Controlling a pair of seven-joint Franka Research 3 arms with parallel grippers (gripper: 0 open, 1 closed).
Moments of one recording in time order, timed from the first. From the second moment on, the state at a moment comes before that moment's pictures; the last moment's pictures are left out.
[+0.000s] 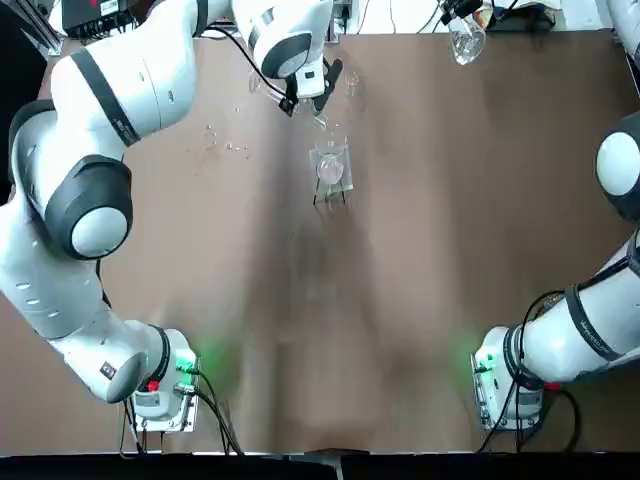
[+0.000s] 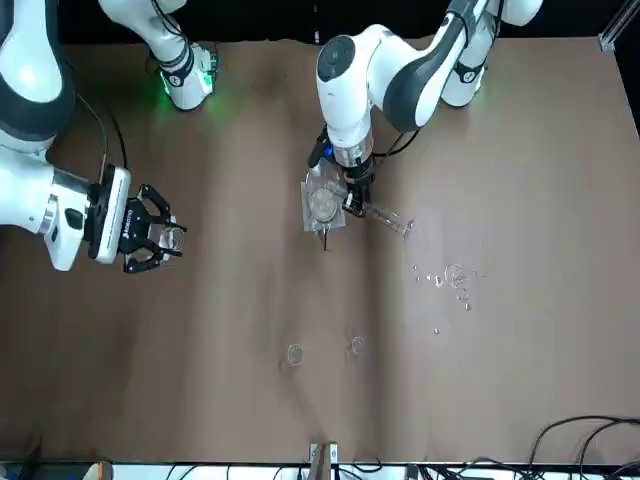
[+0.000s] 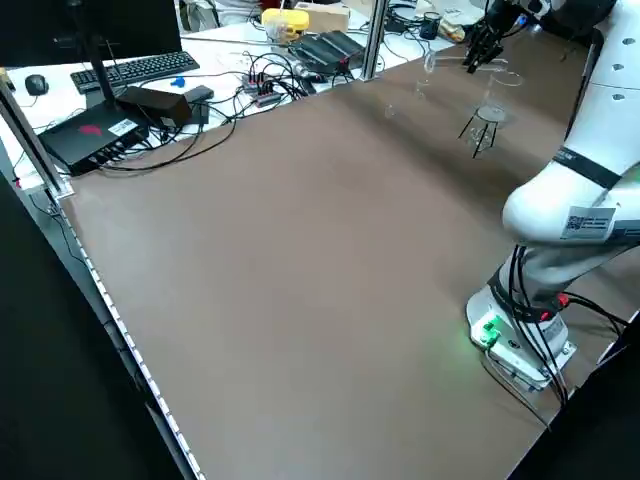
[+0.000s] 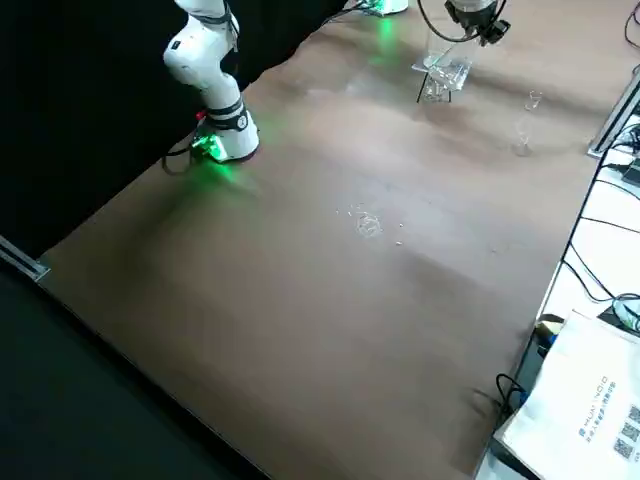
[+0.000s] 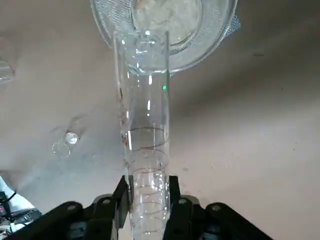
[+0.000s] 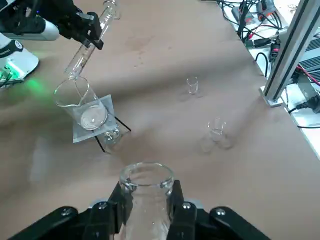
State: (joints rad) left arm -0.60 0.35 -0.24 -1.58 0.37 1.86 1.13; right arm 0.23 0.24 -0.15 -1.54 0.74 1.76 -1.41
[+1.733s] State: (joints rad) left arm -0.62 0.35 -0.24 -1.58 0.39 1.82 1.11; right arm 0.32 0.16 -0.15 -1.63 0.73 1.76 -1.42
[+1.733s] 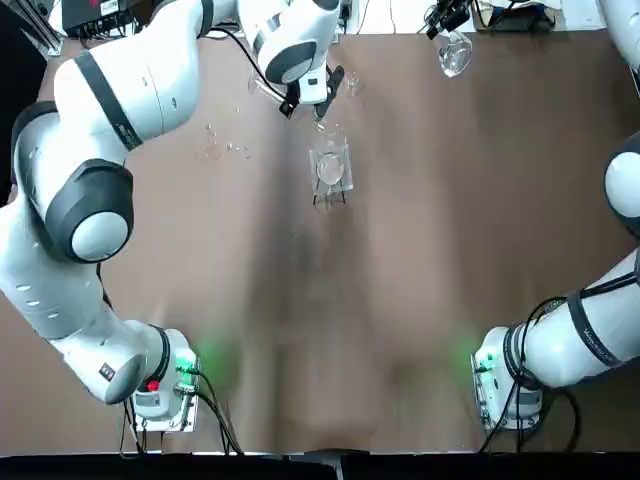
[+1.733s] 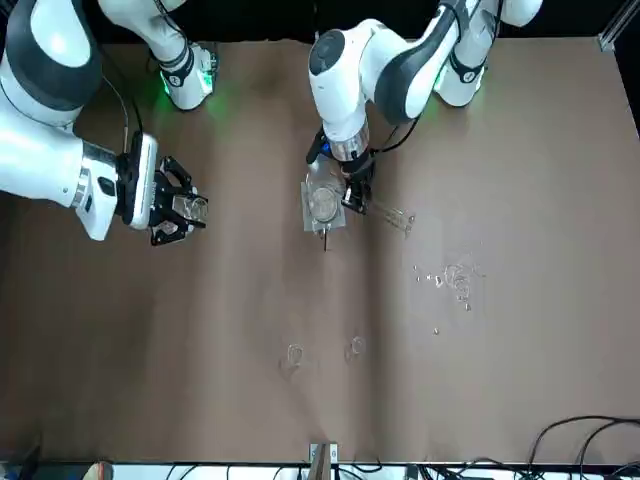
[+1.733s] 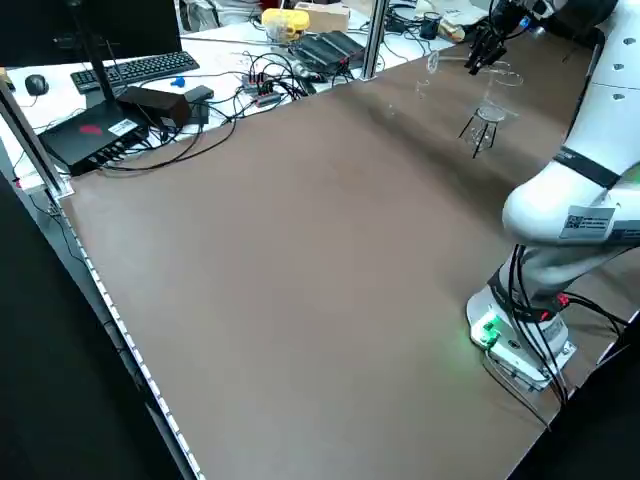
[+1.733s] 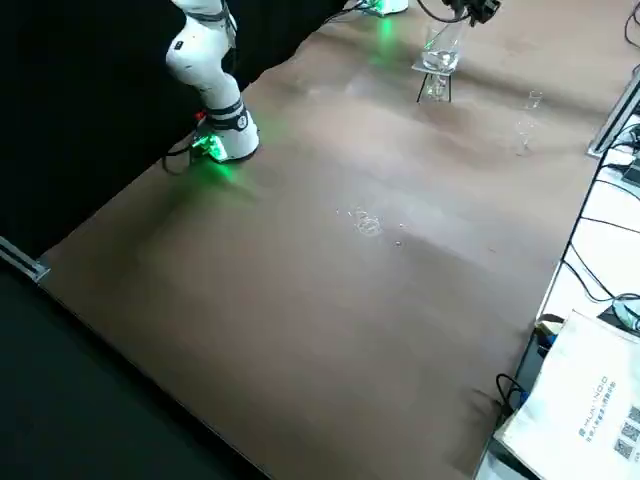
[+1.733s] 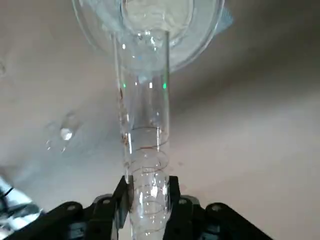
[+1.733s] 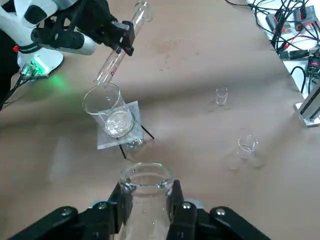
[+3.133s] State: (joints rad) left arm -0.04 0.36 -0.24 -1.58 -0.67 1.71 1.76; right arm 0.75 0.16 -0.14 -1.58 0.24 1.80 -0.79
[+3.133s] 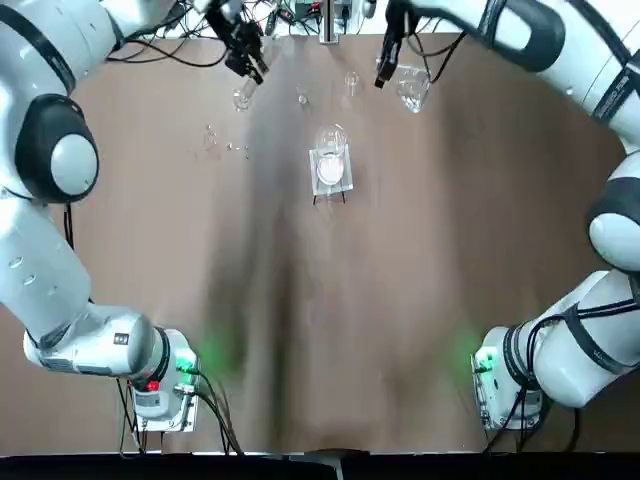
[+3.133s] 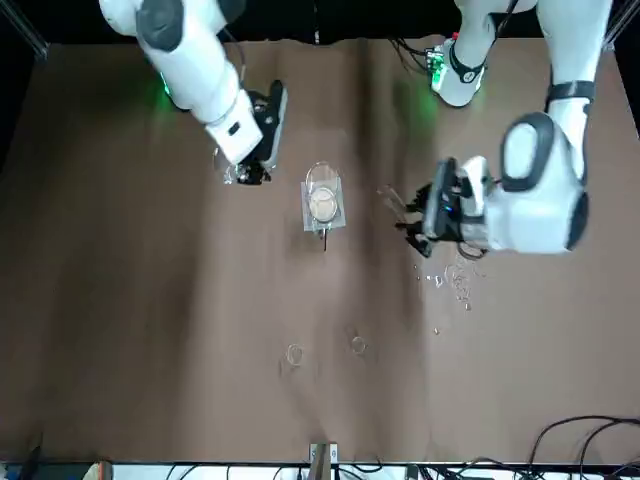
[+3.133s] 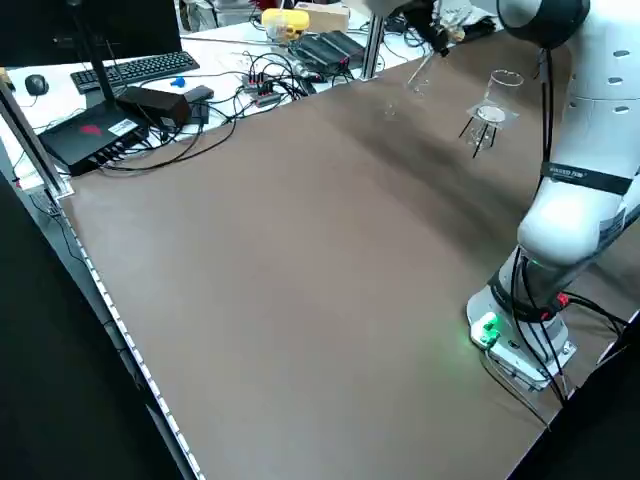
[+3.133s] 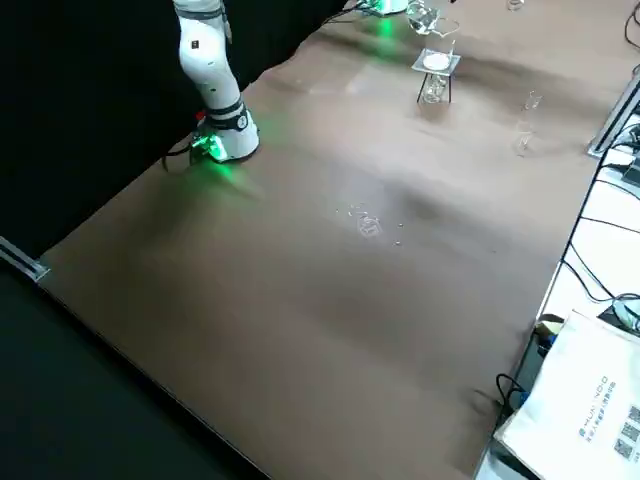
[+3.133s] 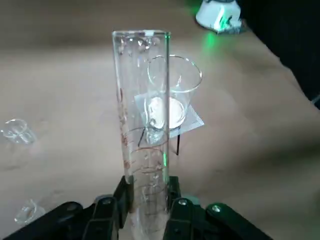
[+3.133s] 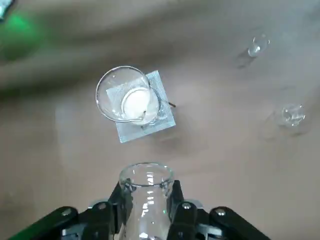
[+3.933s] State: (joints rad) left arm 0.31 0.63 -0.24 -1.68 -0.90 1.58 2.28; right arm 0.99 0.31 -0.14 -1.55 -0.11 1.81 -0.46
